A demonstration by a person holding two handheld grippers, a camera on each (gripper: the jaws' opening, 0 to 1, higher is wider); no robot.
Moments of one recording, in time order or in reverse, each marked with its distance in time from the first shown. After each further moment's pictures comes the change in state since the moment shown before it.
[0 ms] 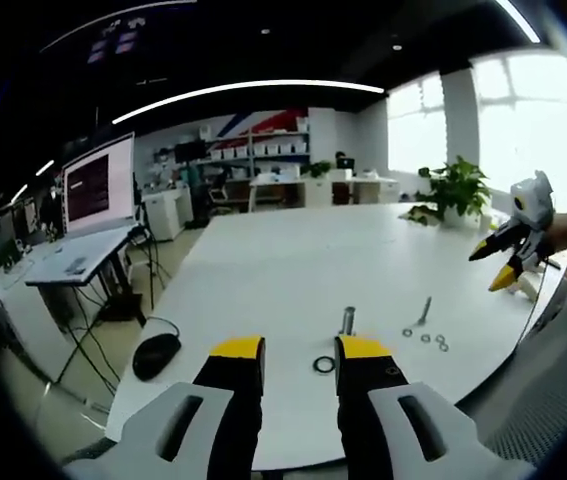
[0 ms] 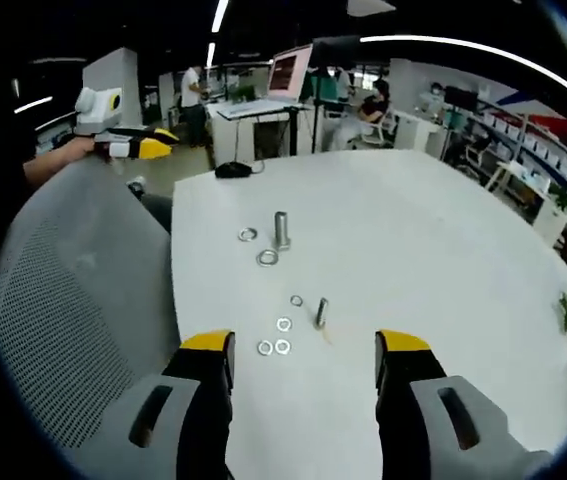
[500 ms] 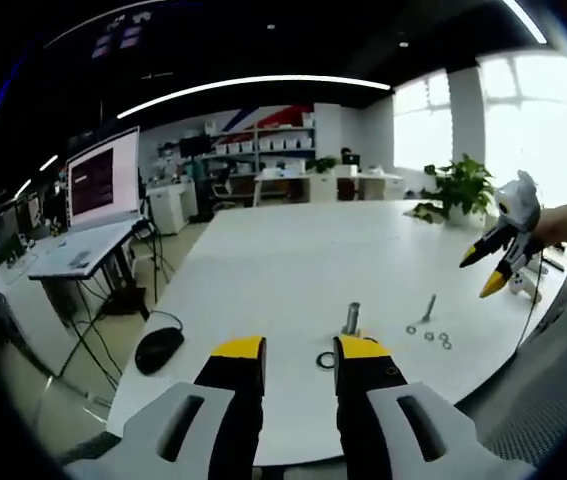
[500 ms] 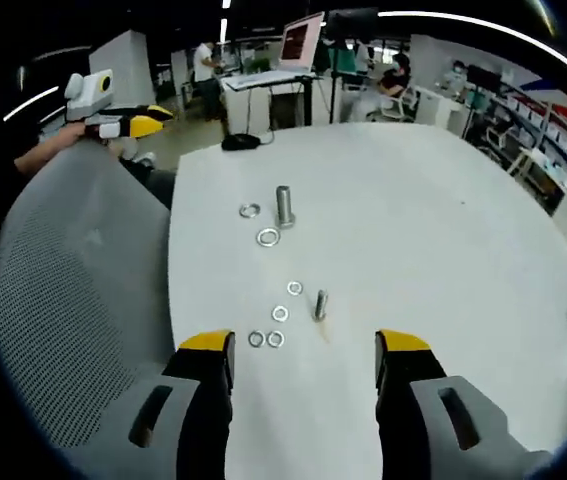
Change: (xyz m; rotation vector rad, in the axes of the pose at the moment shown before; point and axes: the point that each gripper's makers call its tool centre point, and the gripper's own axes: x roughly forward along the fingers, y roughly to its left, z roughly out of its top) left arm 0.001 0.004 -0.005 -0.014 0.026 0.022; right arm 0.028 -0.013 -0.012 -0.083 0.158 0.039
